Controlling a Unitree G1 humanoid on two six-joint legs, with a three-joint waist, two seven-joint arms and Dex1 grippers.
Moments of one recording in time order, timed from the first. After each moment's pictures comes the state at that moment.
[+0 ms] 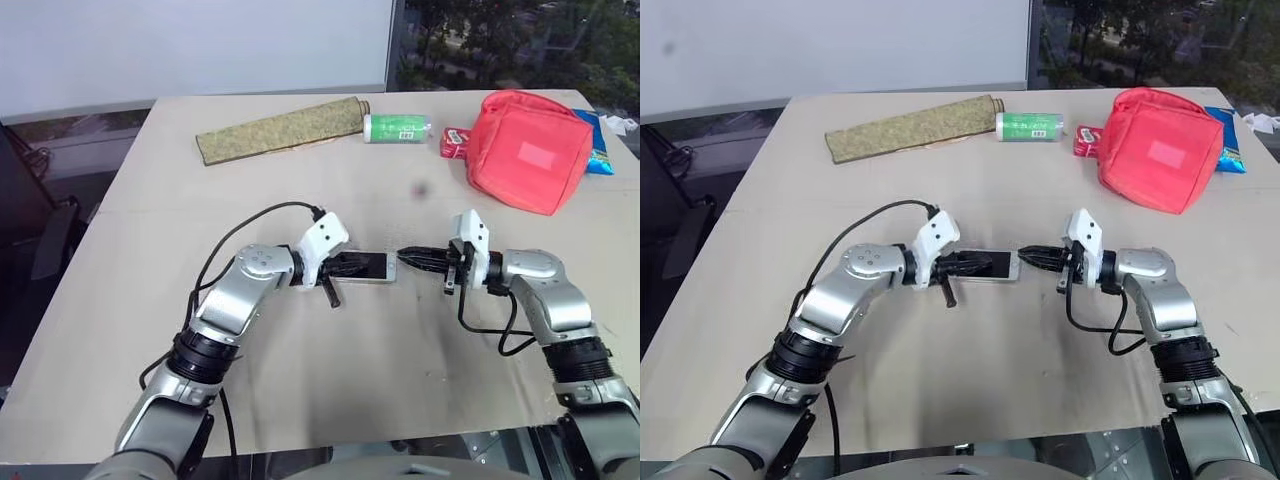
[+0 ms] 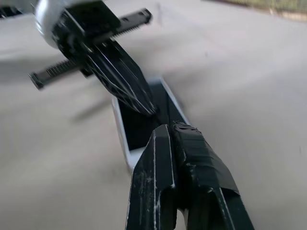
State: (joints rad) left arm -0.47 0.48 -0.30 -0.12 -0.14 0.59 -0.86; right arm -0.40 -0.44 0.08 0.14 0.27 0.23 1.14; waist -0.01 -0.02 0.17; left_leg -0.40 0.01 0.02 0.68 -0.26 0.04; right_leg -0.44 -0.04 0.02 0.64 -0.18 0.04
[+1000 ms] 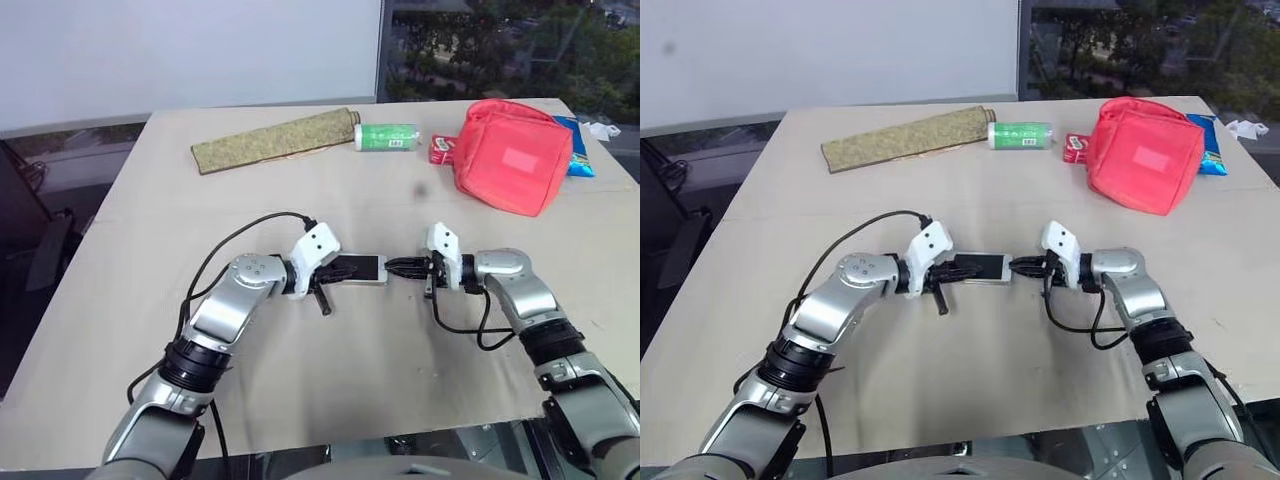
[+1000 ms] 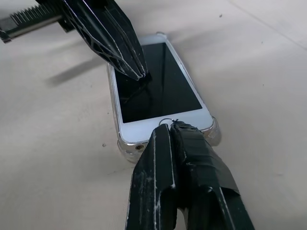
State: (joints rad) left arm -0.42 0.51 -0.30 -0.12 -0.14 0.59 -0.85; right arm -0.53 -0.40 0.24 0.34 0.13 0.20 1.13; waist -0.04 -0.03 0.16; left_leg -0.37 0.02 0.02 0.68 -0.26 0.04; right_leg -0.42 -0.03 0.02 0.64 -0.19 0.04
